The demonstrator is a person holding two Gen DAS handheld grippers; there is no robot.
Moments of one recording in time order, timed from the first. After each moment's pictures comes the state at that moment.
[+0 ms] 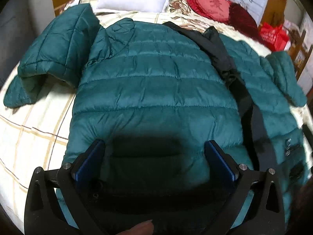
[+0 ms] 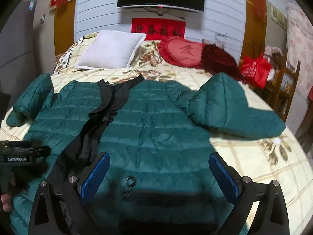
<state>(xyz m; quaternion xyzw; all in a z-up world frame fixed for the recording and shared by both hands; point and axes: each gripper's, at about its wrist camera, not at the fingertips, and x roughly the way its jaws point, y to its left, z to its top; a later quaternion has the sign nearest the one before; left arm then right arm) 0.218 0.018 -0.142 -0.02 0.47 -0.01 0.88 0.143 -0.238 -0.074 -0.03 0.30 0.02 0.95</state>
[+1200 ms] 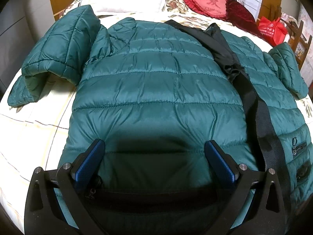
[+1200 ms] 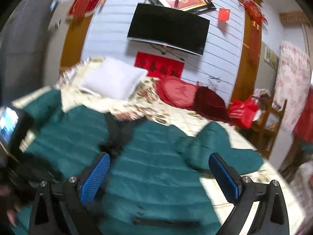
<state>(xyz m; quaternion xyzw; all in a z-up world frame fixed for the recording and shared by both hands) 0.212 0.028 -0.148 0.00 0.47 -0.01 0.88 0.093 -0.191 -0.036 -0.08 0.17 0.00 0.98</state>
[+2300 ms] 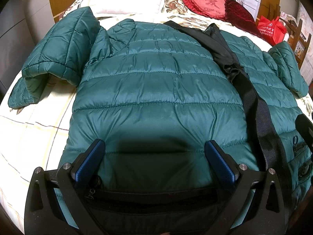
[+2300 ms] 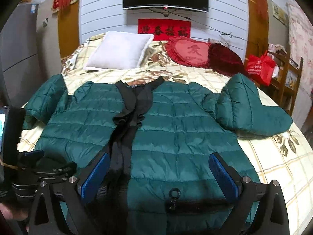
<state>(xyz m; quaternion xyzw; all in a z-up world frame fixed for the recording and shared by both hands) 0.212 0.030 -0.148 0.00 0.46 -0.02 0.89 0.133 -0.190 -0.075 0.00 0.31 0.03 0.95</state>
